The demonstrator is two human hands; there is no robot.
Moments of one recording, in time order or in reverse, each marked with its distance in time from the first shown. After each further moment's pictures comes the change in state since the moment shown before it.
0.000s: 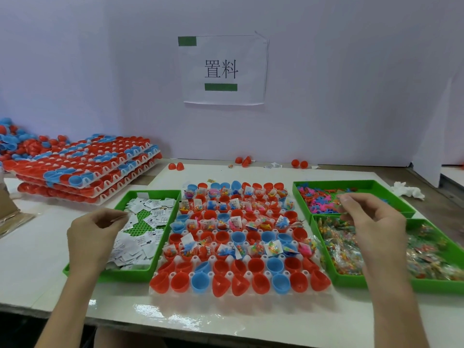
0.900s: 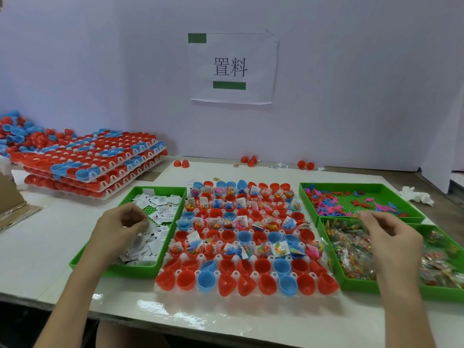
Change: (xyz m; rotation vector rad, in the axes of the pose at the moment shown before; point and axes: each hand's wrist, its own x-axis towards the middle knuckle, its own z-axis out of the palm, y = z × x) left_hand 0.004 0.000 0.003 0.036 -0.366 0.024; right_hand 0.010 0.036 -0.013 -0.124 0.107 0.081
